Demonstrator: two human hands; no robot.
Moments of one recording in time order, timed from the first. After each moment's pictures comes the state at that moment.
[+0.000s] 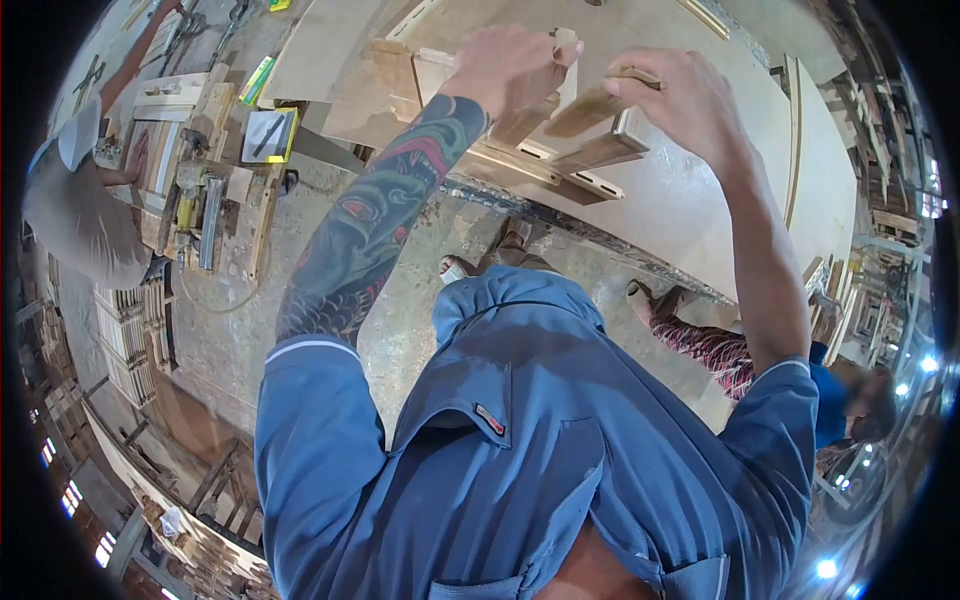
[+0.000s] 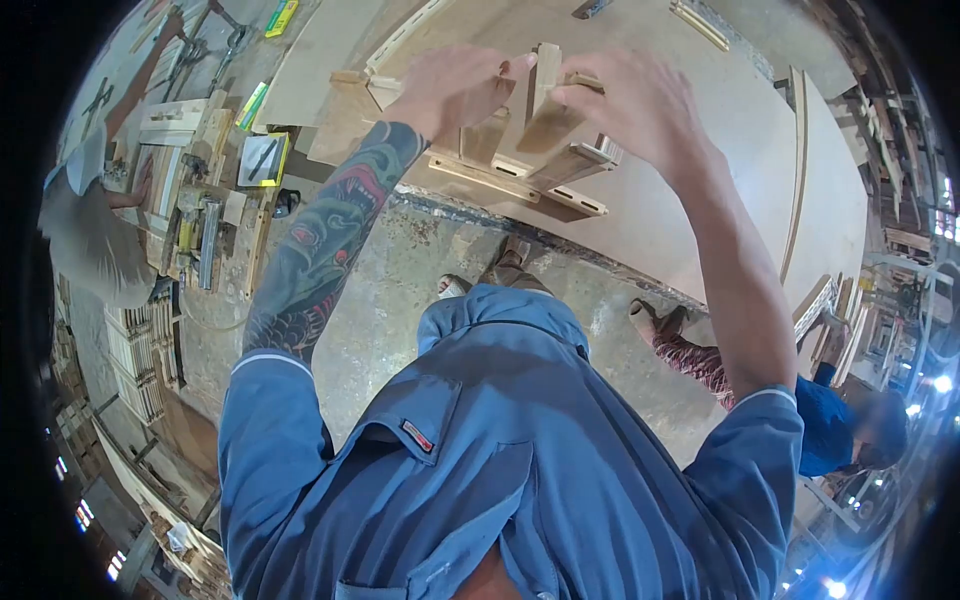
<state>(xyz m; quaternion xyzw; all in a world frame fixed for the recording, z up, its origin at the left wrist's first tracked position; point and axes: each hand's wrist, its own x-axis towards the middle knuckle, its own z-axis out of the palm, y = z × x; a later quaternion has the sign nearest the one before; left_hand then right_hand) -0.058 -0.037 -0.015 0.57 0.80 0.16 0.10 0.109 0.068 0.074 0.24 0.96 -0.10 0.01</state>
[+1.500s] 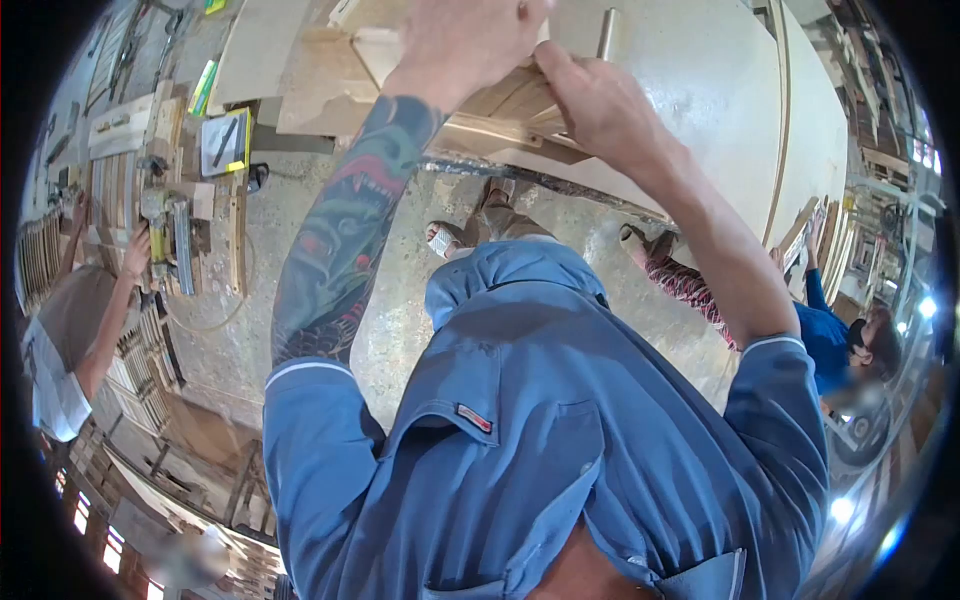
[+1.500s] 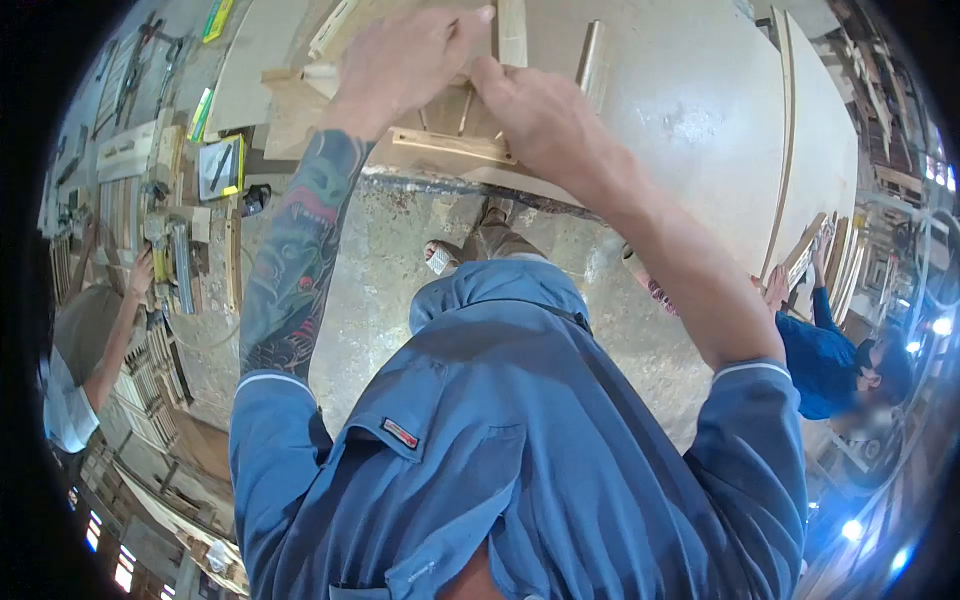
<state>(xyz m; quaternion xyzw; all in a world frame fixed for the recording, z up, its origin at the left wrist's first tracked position) -0.052 -0.042 -0.014 0.53 0.81 0.23 0.10 0.113 0.032 -0.010 0.12 0.98 -0.16 -0.04</state>
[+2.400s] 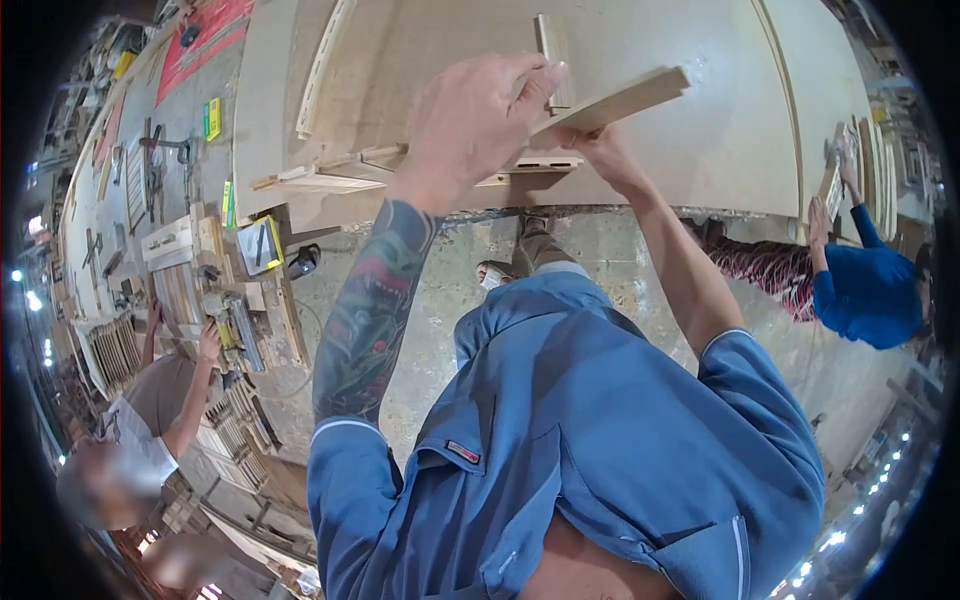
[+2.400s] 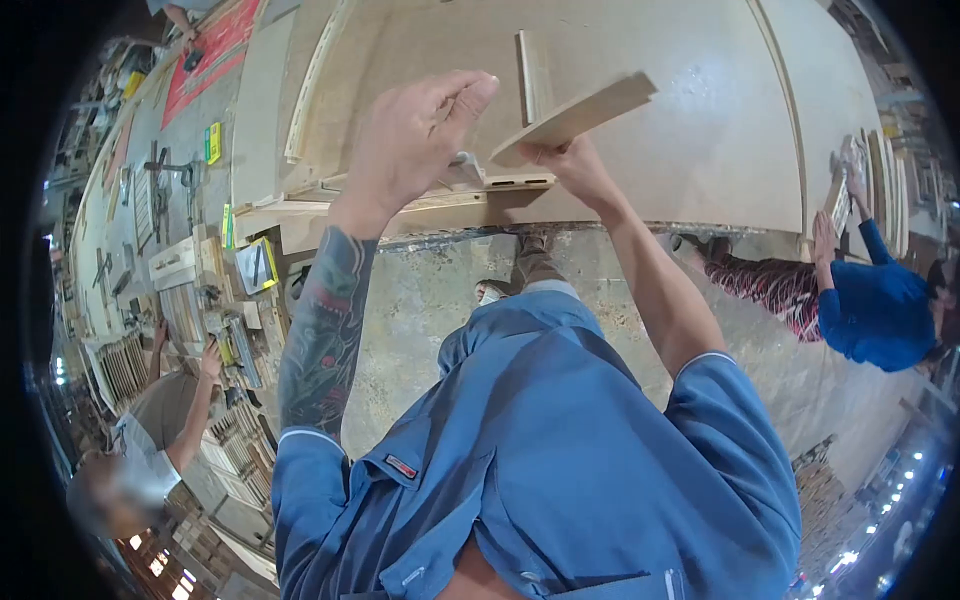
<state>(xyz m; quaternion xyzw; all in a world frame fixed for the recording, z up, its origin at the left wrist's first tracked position) 0.037 0.009 0.009 0.62 0.69 0.31 0.20 0.232 0.102 -0.166 0.34 0.63 -0.65 -0.26</state>
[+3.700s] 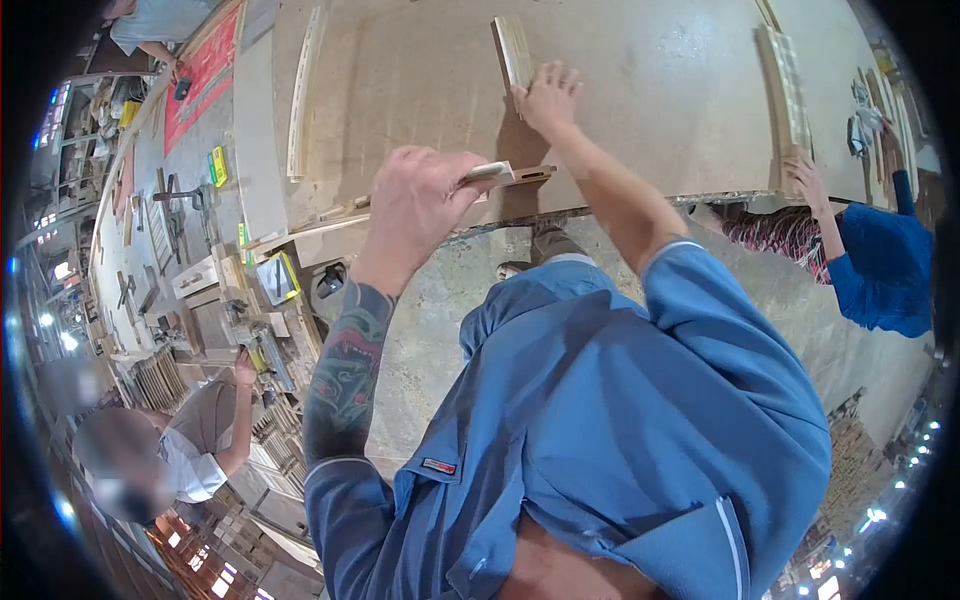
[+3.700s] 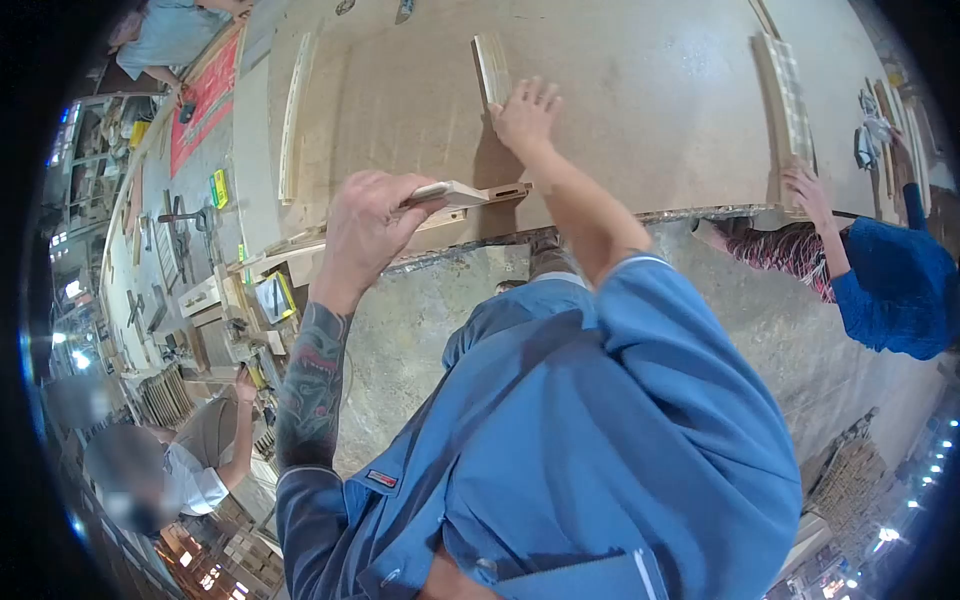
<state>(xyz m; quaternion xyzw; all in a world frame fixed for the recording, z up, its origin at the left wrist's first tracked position) 0.055 -0.009 0.001 0.74 0.64 0.17 0.15 0.175 0.177 -0.279 0.63 0.74 0.11 -0.22</state>
